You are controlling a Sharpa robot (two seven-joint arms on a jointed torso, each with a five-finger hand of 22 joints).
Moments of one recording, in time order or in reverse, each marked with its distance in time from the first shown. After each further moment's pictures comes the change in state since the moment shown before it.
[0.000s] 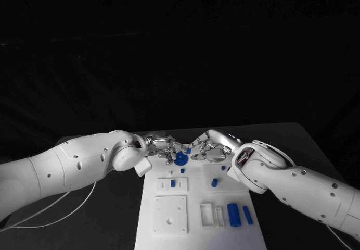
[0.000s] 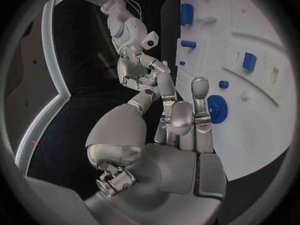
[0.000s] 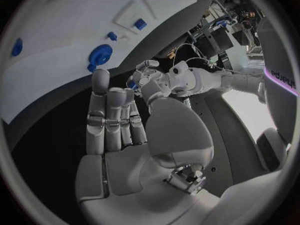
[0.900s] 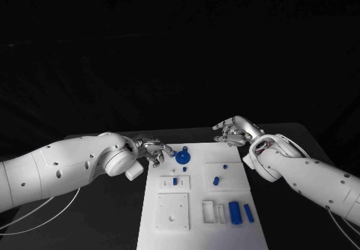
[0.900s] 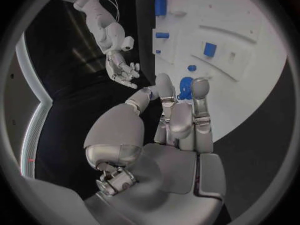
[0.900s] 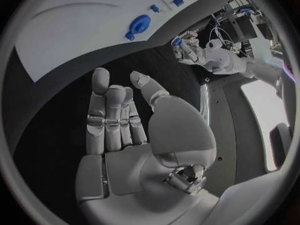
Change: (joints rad) left arm 0.004 -0.145 -0.005 0.205 -0.105 -0.261 -0.228; left_hand -0.020 -0.042 0.016 -0.032 0.143 0.004 -0.003 0.000 0.078 0.007 -0.012 0.066 -0.037 0.033 -0.008 0.000 0.038 -0.007 0.029 -0.007 0.012 0.000; right arm 0.001 -0.023 0.046 -0.155 0.104 -0.140 -0.005; right_hand -0.016 -0.059 0.181 -0.001 0.031 -0.071 0.015 0.003 0.001 -0.020 0.012 -0.027 -0.053 -0.031 0.009 -0.018 -0.030 0.006 0.002 0.006 -0.016 0.008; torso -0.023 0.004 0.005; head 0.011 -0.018
